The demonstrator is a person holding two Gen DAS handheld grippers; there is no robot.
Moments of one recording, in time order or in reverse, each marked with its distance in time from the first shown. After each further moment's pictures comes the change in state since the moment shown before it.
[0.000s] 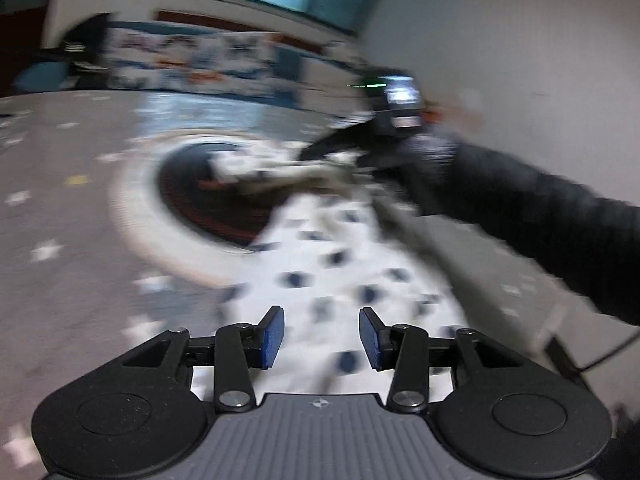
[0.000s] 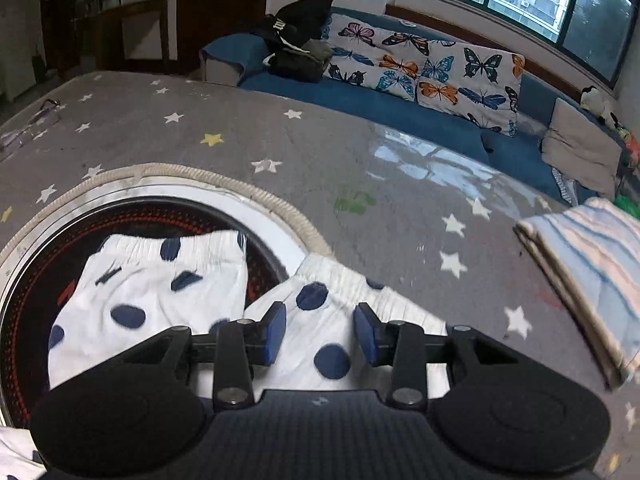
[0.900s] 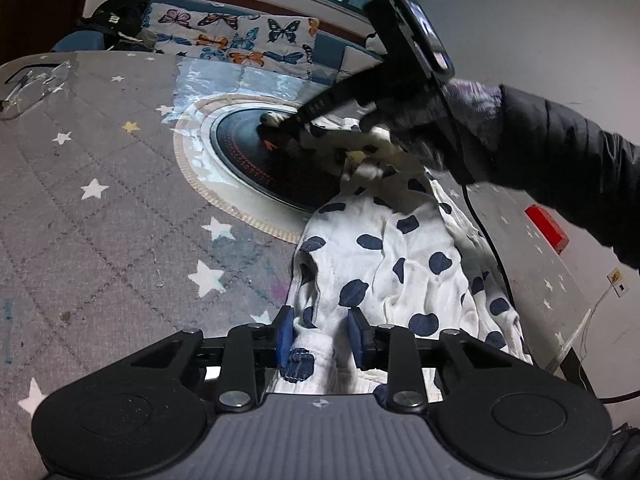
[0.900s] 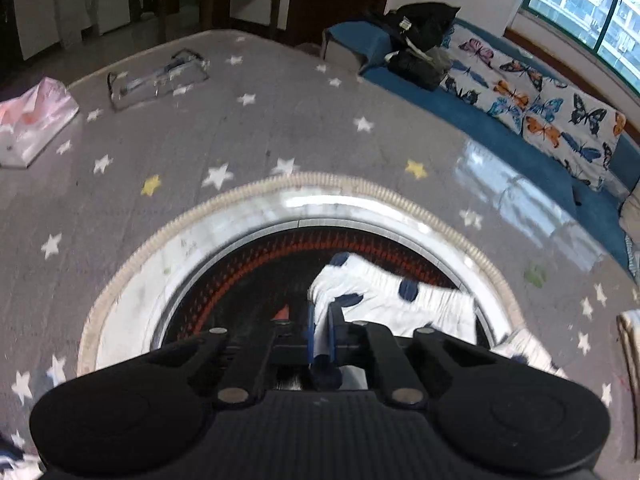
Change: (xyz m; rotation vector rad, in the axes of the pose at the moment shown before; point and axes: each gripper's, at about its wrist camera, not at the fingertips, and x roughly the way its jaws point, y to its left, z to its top) left arm 0.003 0.030 -0.026 -0.063 0.034 0.021; right arm -0.014 0.128 0.024 -0.245 0.050 0.183
